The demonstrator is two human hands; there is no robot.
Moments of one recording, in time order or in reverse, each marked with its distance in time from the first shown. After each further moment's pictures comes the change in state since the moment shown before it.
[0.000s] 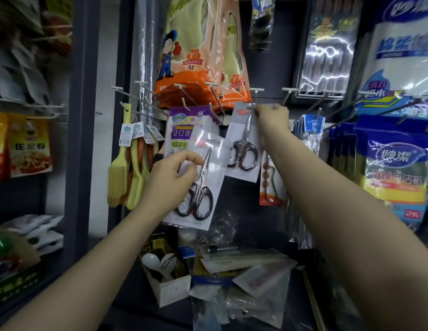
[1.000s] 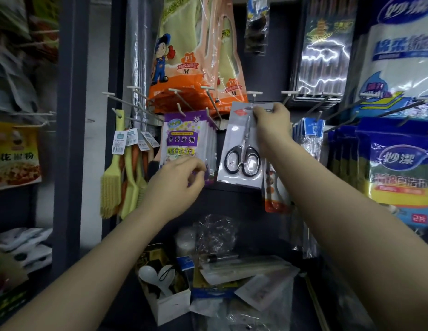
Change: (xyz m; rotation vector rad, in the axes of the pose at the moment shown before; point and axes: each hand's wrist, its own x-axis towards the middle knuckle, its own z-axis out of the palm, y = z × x) left_hand 0.021 -0.011 0.005 0.413 -0.029 0.267; right_hand -0.025 -0.009 -0.003 -0.077 0.047 -0.140
